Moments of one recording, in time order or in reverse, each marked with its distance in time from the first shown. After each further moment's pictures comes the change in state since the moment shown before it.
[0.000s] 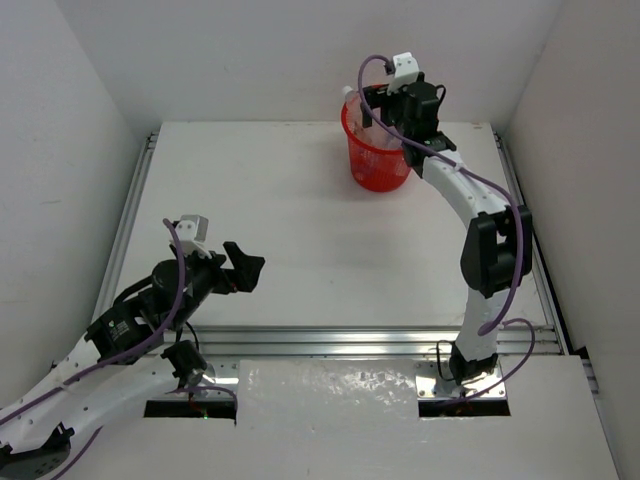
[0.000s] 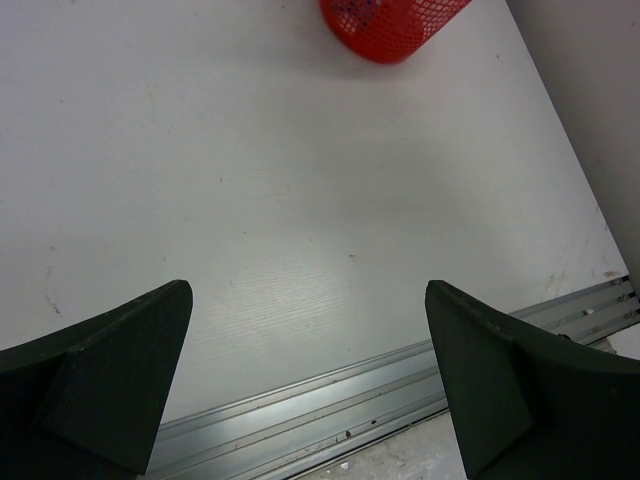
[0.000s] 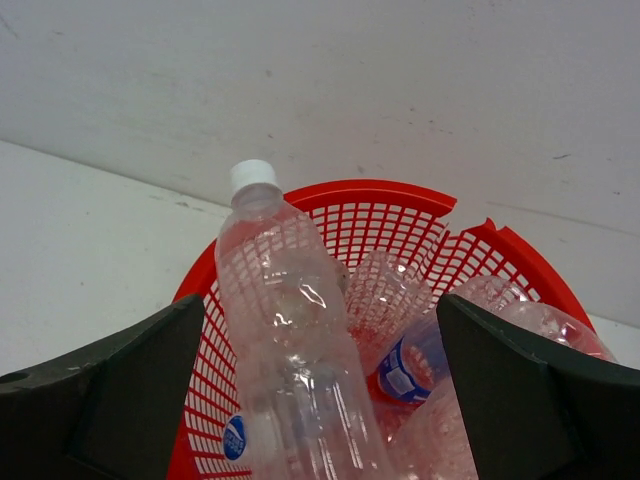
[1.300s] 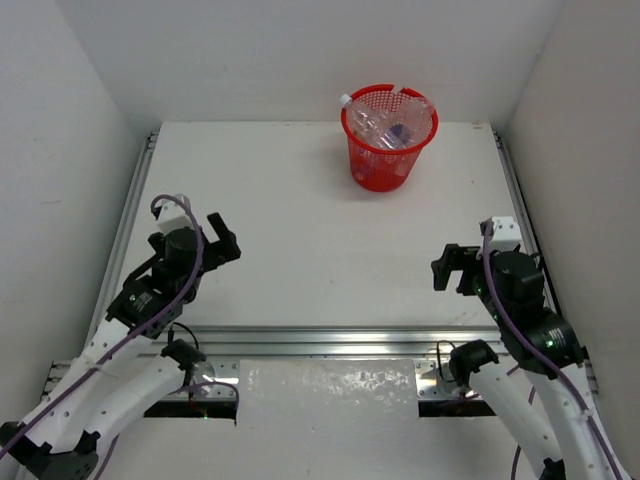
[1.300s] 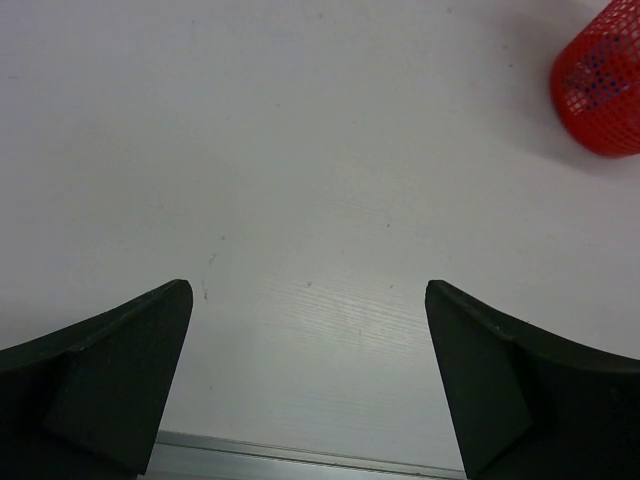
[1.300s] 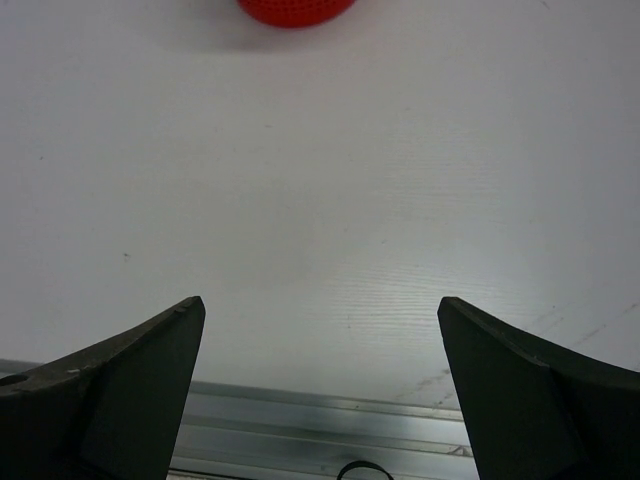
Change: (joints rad) left arm 0.322 0.162 0.024 -0.029 -0.121 -0.020; right arm 0.069 -1.485 -0.881 -0.986 0.190 0.289
